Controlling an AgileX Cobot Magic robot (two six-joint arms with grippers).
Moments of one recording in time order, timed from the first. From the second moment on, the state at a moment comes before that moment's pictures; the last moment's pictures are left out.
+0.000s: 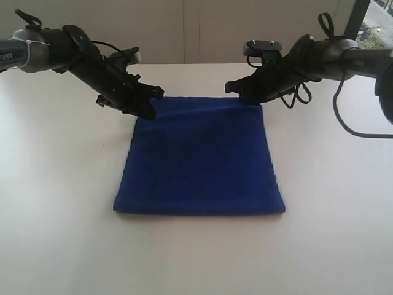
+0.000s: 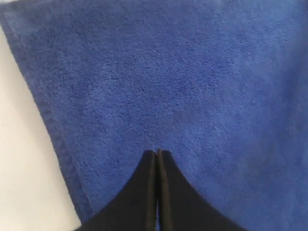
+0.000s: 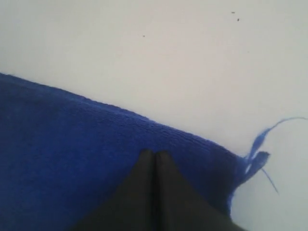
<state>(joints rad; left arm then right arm) -0.29 2.31 -1.86 -0.65 0.84 0.43 0.18 2.42 -1.86 0.58 0.48 -0.46</state>
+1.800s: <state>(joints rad) -0.47 1.80 -1.04 -0.52 0.61 0.41 0.35 1.74 -0.90 0.34 0.46 -0.14</state>
